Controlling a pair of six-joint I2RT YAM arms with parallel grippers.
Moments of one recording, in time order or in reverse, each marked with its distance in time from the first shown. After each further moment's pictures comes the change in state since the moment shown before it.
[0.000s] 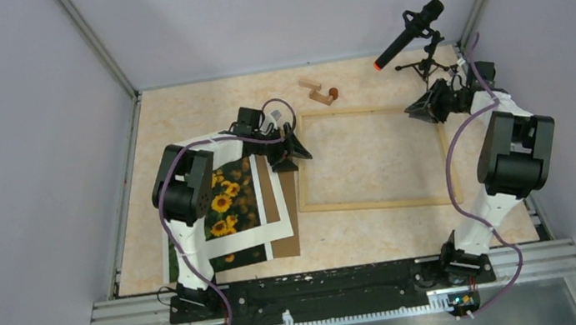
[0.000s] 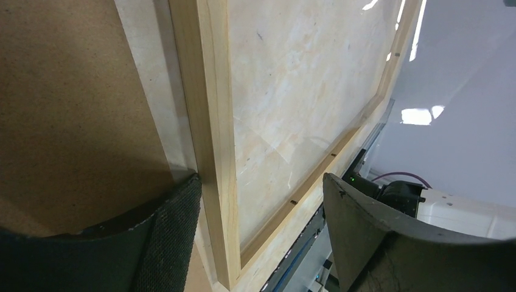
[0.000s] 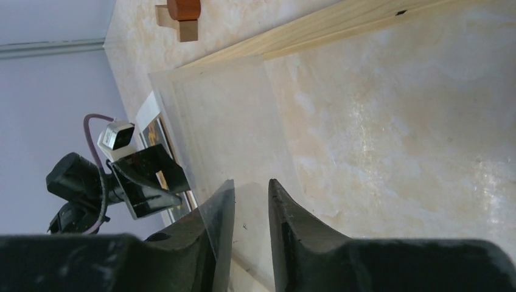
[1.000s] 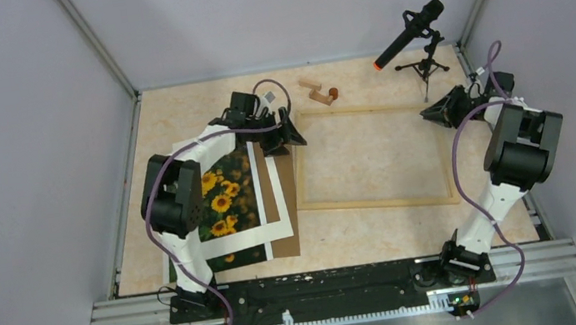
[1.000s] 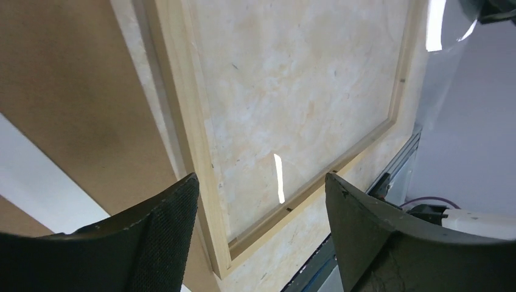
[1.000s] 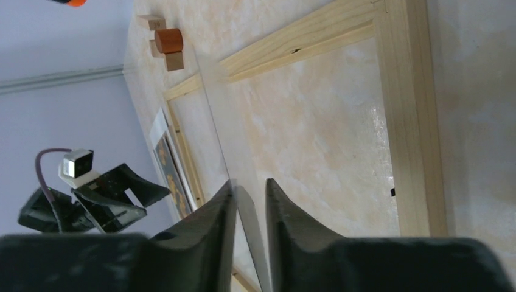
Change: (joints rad) left arm -0.021 -0.127 0.083 -0.168 -0.177 0.104; right arm -0.133 0.100 -0.010 0.092 -0.089 0.002
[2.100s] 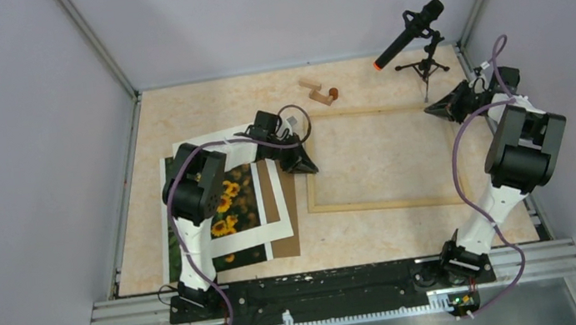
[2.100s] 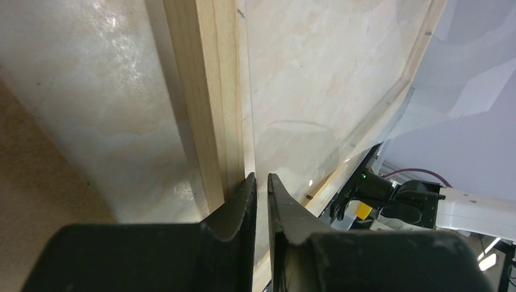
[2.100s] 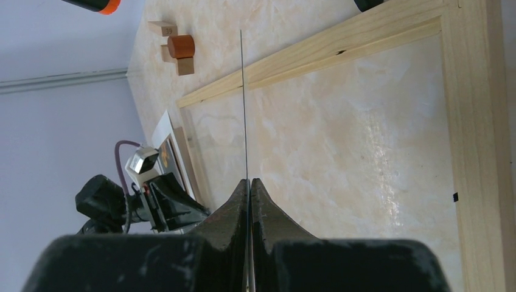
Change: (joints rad) left arm -0.068 0.166 -0.065 0.158 0.128 -0.129; right arm -0.009 -0.027 0.028 -0.034 -0.001 -0.011
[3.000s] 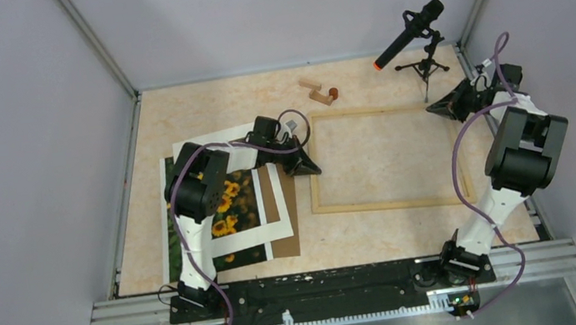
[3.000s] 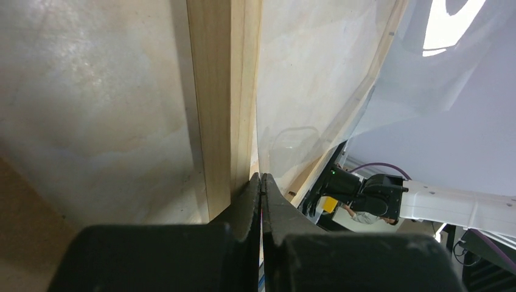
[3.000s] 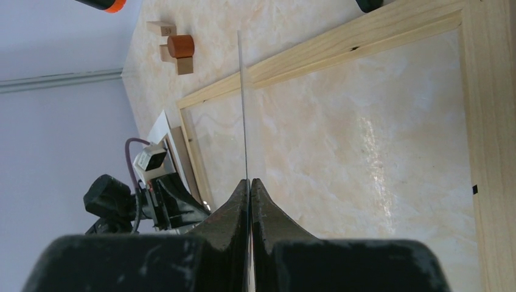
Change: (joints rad) left arm -0.003 0.028 -0.068 0.189 0.096 -0.143; right arm -0.006 -0.024 0.015 -0.058 0.030 -0.032
